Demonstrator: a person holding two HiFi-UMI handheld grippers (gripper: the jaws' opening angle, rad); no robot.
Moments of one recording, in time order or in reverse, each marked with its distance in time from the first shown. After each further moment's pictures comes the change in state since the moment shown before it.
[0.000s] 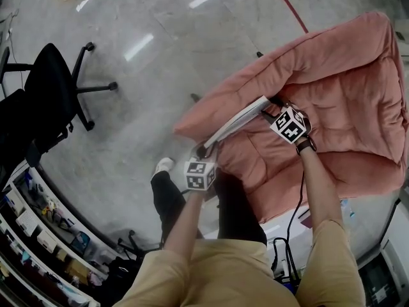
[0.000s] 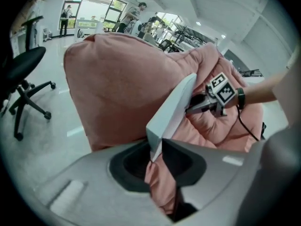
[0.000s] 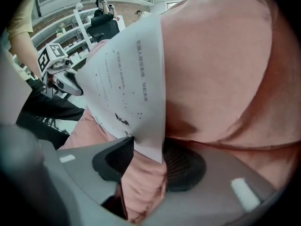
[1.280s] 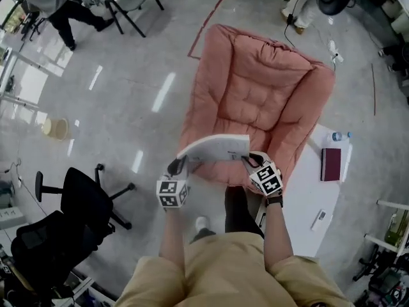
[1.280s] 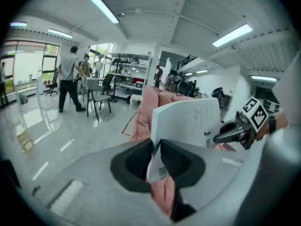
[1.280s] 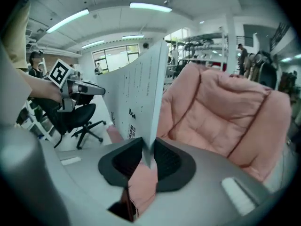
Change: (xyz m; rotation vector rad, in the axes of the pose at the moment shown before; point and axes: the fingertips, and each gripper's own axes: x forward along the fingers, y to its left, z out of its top) left arm -0.223 -0.100 0.178 0.691 -0.209 -0.281; right arm -0.253 0.238 0.043 0.745 -0.489 -0.544
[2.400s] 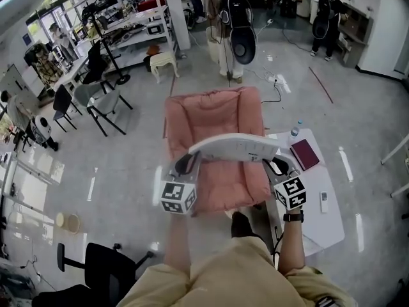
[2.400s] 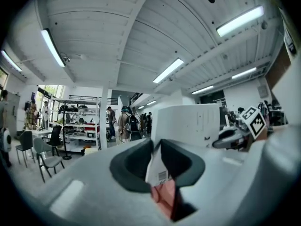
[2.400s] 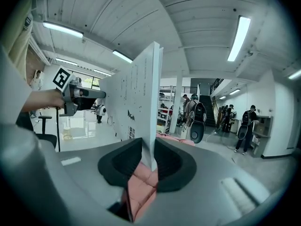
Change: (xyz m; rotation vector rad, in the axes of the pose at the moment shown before) left arm -0.211 -0.265 0.224 0.442 -0.457 -0.487; right arm -0.397 0.085 0.041 0.067 -0.530 -0.622
